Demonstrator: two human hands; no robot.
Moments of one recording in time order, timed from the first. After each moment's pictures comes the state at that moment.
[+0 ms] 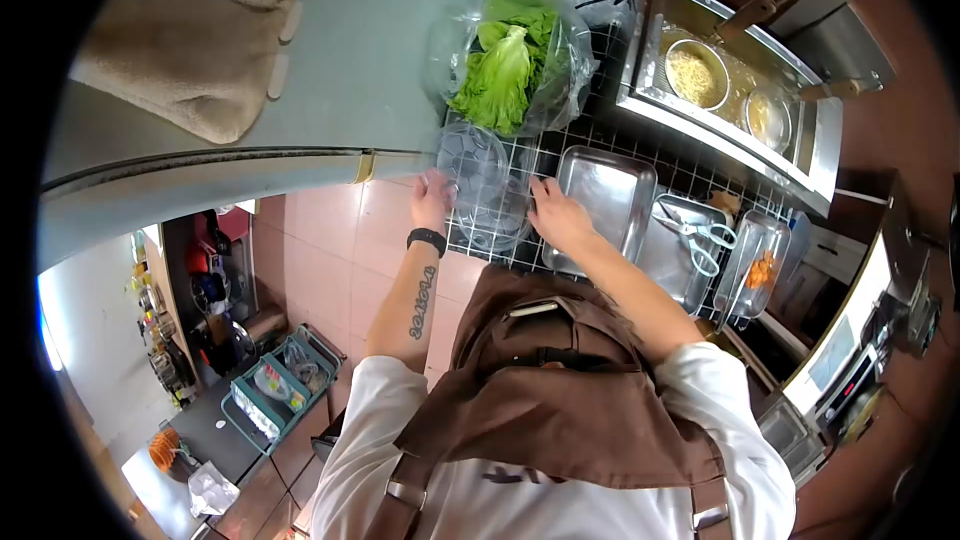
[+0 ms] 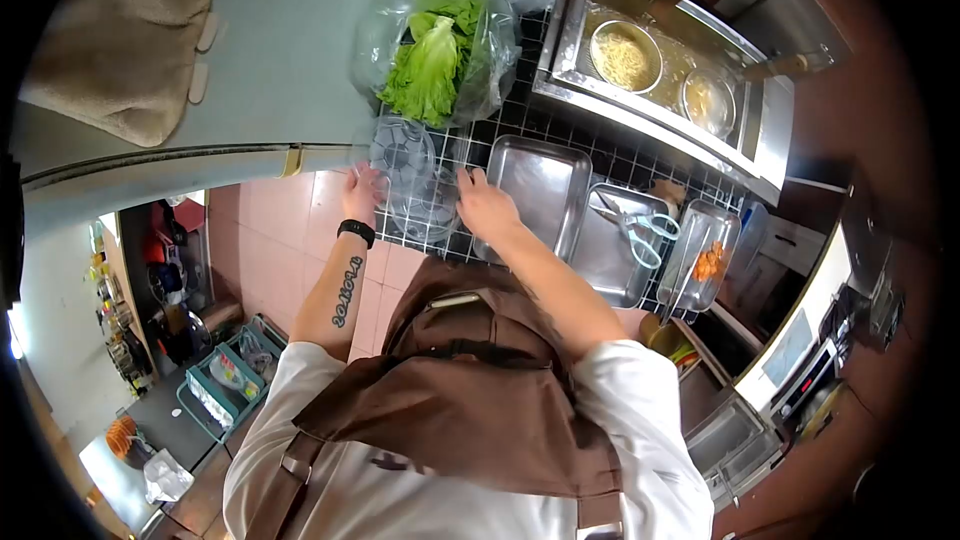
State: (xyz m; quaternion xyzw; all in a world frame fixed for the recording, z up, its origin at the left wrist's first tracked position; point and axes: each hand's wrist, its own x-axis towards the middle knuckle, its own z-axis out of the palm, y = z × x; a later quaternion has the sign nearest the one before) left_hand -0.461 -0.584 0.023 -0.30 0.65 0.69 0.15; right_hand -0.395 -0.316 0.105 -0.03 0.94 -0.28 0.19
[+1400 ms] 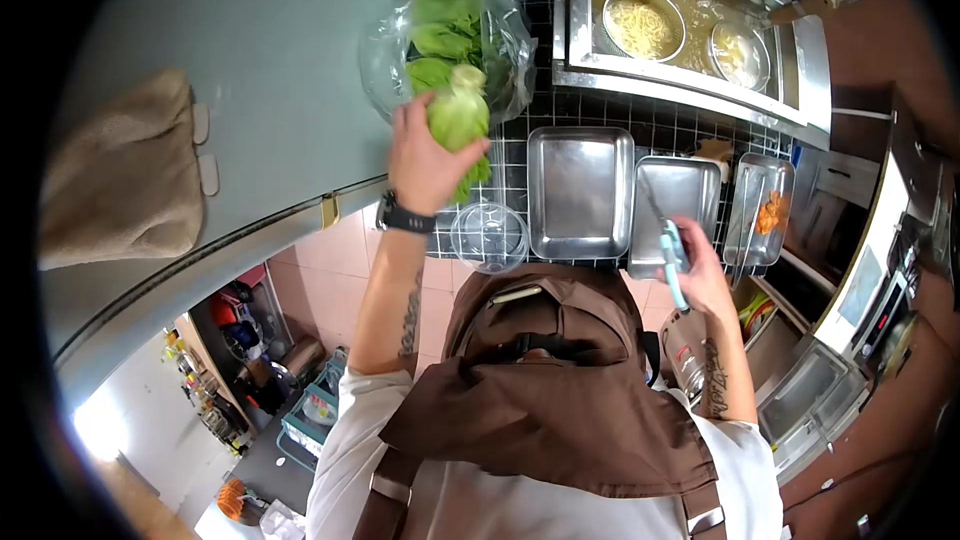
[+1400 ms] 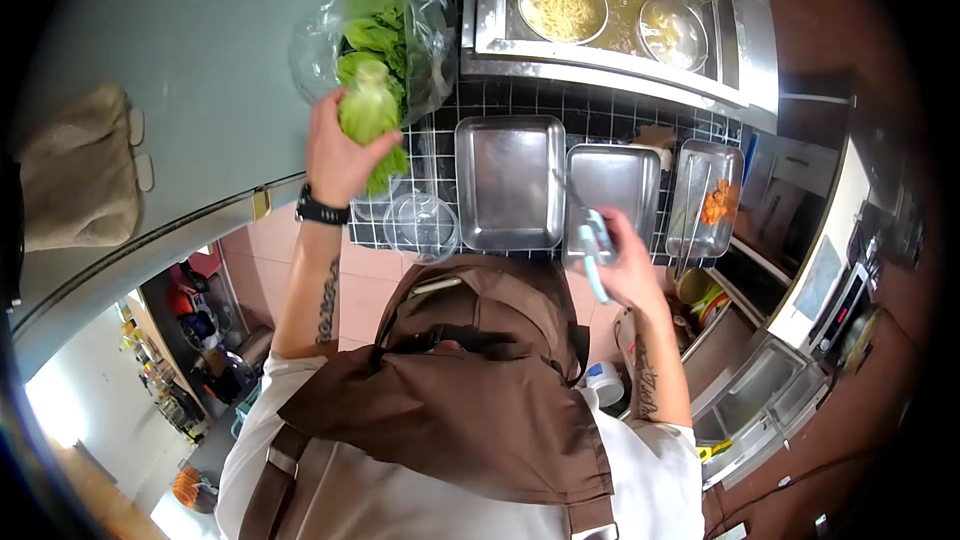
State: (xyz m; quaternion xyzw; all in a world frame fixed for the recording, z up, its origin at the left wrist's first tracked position) left_hand -0.534 -0.429 0.219 0.17 0.95 0.26 0.05; right_hand -0.232 -0.143 0.196 0.28 0.75 -0.58 0.14
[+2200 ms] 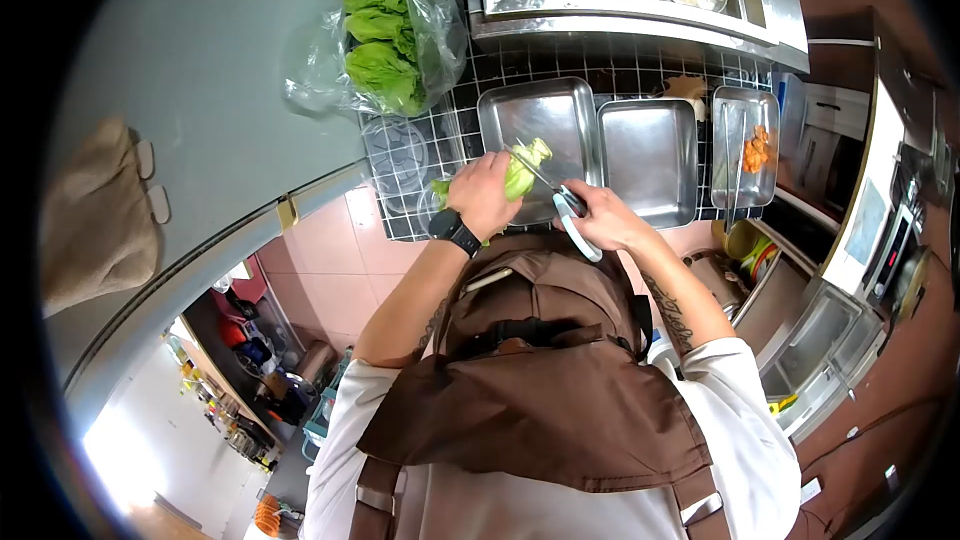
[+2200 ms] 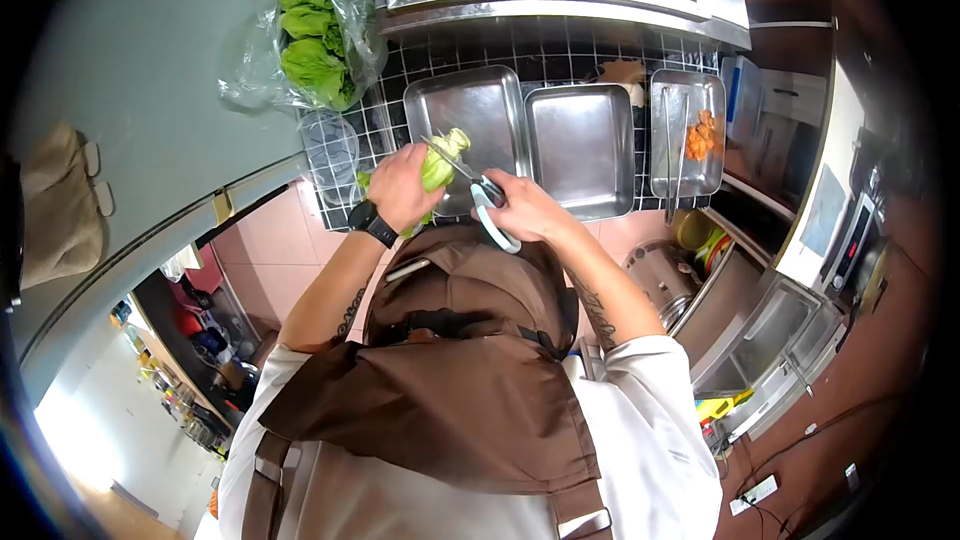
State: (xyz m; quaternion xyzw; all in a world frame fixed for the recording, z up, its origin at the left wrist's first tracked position) left_hand -0.408 -0.395 0.132 0.38 0.87 0.17 0.24; right_hand -0.267 -0.202 0.139 0.19 0.77 -0.55 0.26
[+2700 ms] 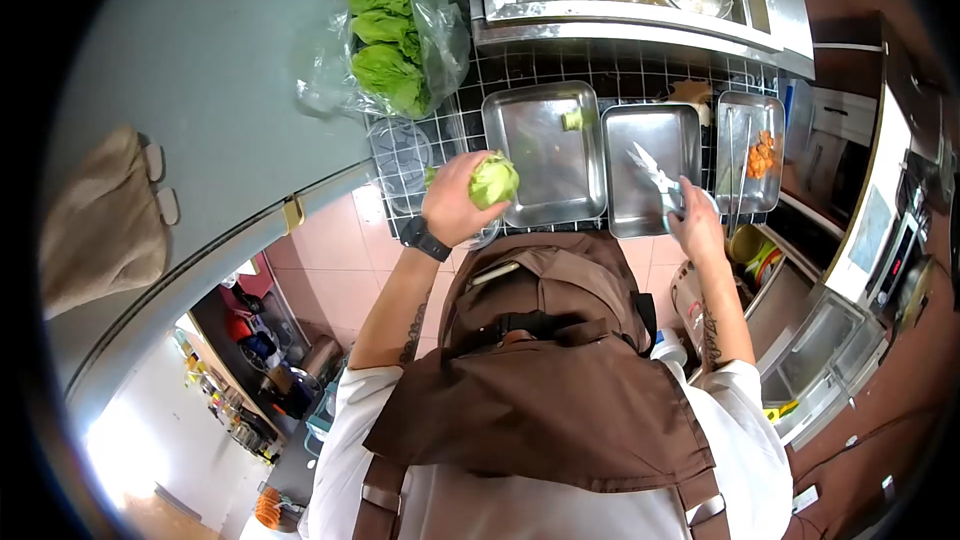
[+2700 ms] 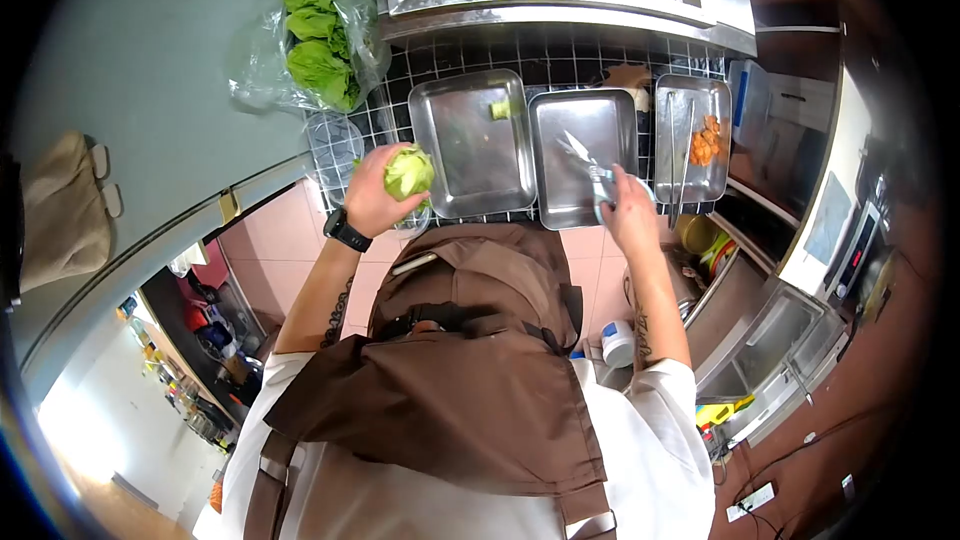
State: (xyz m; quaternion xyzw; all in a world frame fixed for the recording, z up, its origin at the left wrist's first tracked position) left_hand -0.430 -0.422 0.153 0.36 0.86 0.30 0.21; right_hand -0.157 -0.102 0.111 0.26 0.93 -0.23 0.13
